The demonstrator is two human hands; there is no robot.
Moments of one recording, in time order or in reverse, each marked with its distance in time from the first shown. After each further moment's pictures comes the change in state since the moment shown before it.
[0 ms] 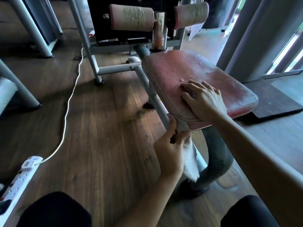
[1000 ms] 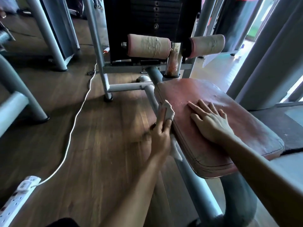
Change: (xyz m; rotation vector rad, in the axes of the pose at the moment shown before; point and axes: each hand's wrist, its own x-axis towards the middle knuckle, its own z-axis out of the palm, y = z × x) left_hand 0.169 -0.004 0.003 -0.103 -0.123 -0.083; right_hand 0.076 0.000 0.016 -0.132 -0.260 0.024
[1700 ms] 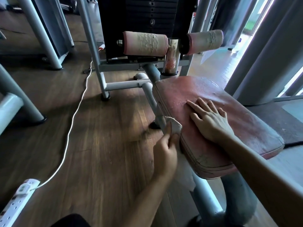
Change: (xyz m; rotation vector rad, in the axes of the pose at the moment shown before) left_hand -0.050 0.008 -0.003 0.217 -0.007 0.019; right_hand 0.001 -0.001 0.001 0.006 0.034 0.017
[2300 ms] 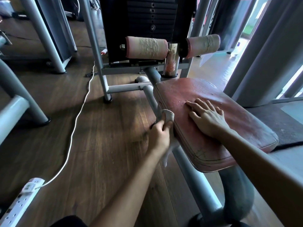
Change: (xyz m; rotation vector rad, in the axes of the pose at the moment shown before) left_hand 0.044 0.003 -0.012 0.054 -0.108 -0.115; right_hand -0.001 -0.002 -0.006 0.046 -0.001 -0.004
